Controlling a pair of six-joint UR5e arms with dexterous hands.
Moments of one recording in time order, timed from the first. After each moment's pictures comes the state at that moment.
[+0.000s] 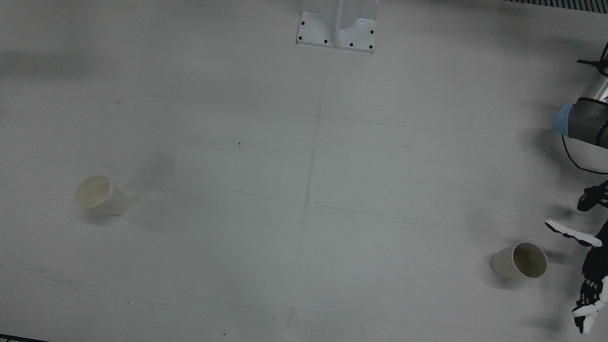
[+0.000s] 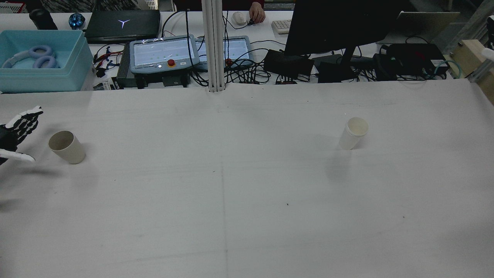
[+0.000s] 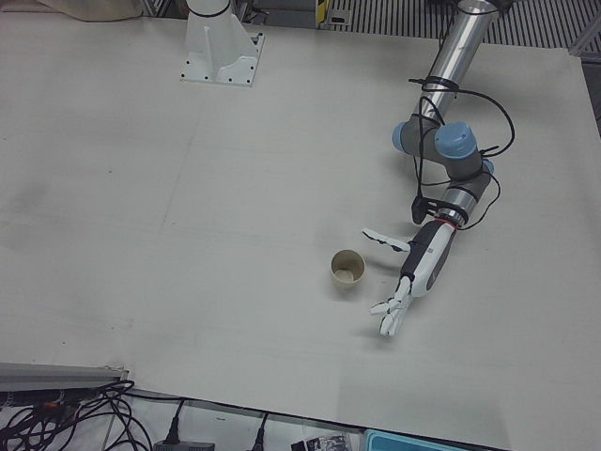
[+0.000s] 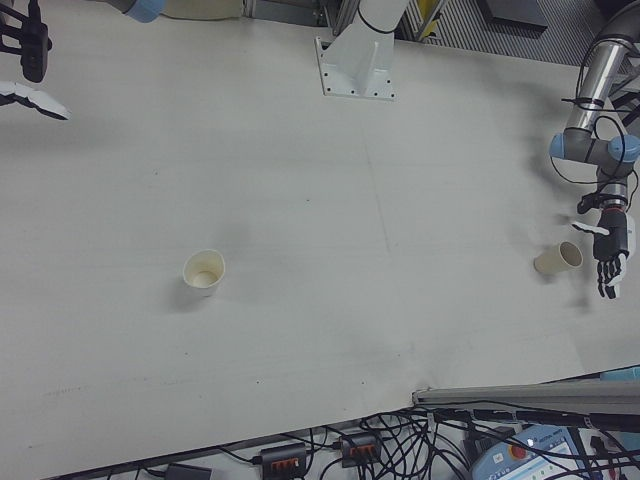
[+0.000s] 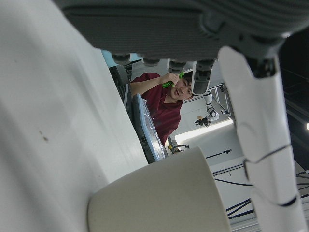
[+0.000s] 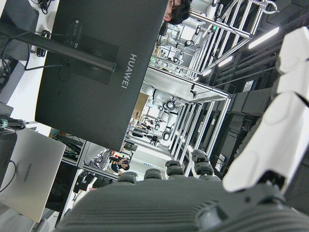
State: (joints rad) left arm -0.93 -1.71 -1.24 -0.47 1.30 0.45; right arm 1.31 -1.63 1.98 -3.47 -1.26 -0.32
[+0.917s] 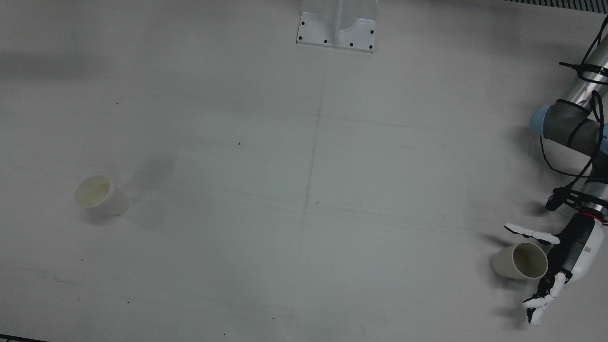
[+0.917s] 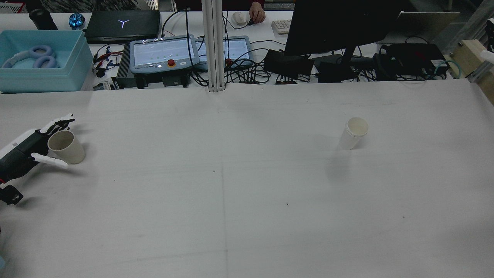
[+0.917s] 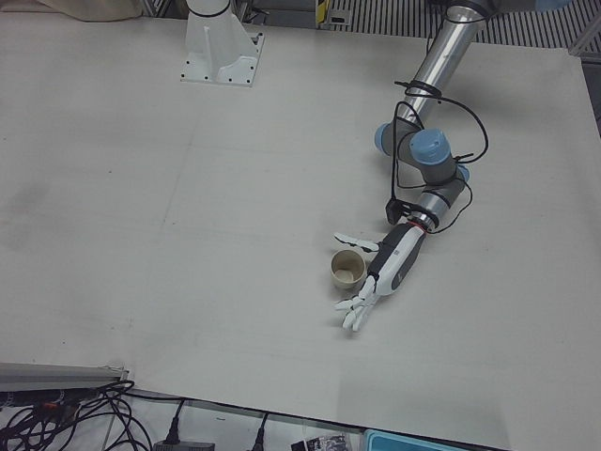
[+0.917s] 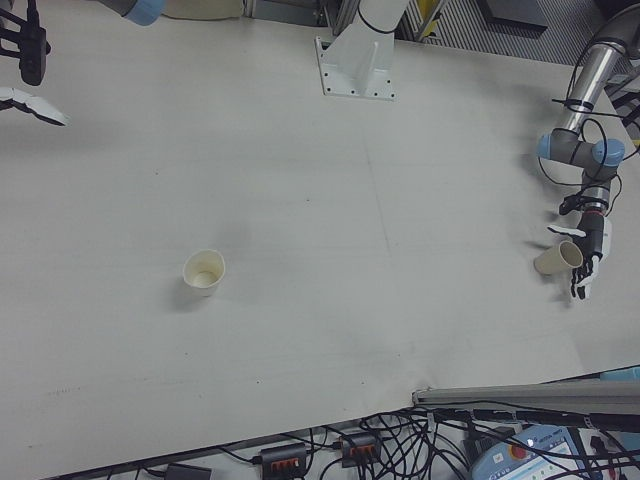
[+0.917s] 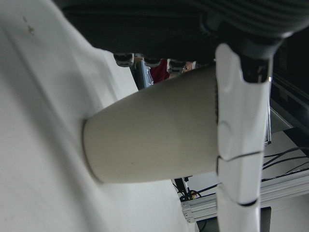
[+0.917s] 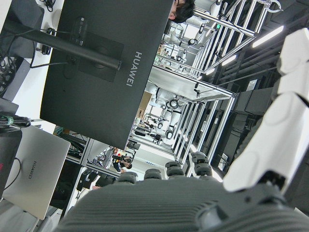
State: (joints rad) left arm -0.86 -1.76 -1.22 -0.44 1.30 0.45; right arm 1.31 -1.62 1.96 -3.47 -1.26 -0.32
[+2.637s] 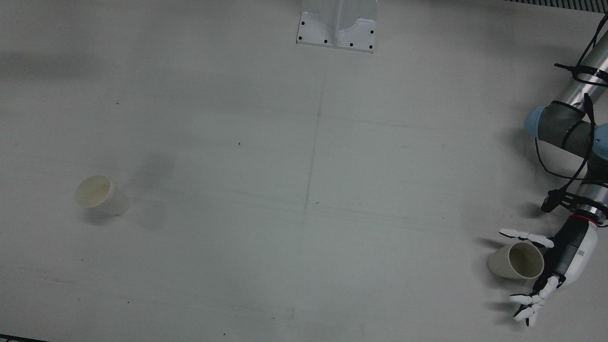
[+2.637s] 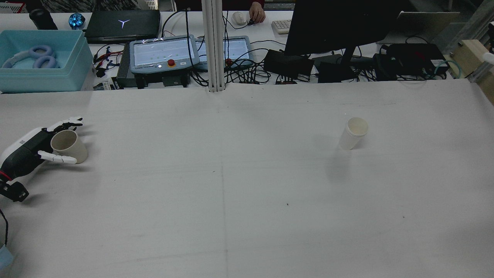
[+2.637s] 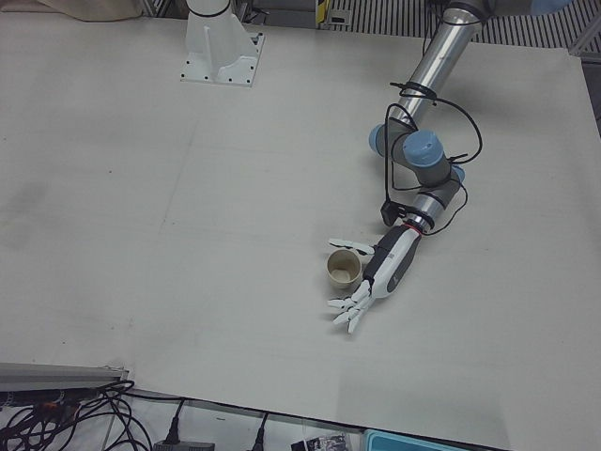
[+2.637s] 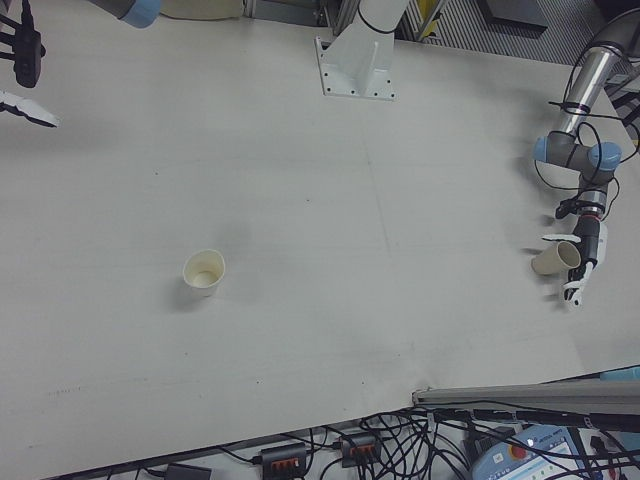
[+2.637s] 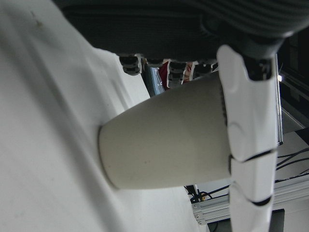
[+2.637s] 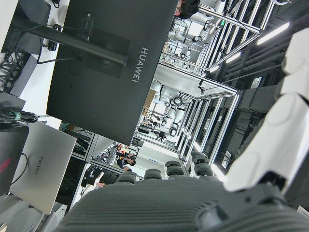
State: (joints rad) left arm -0.86 -1.78 -1.23 -0.38 1.30 0.45; right arm 1.31 -1.63 1.94 -3.47 -1.26 -0.32
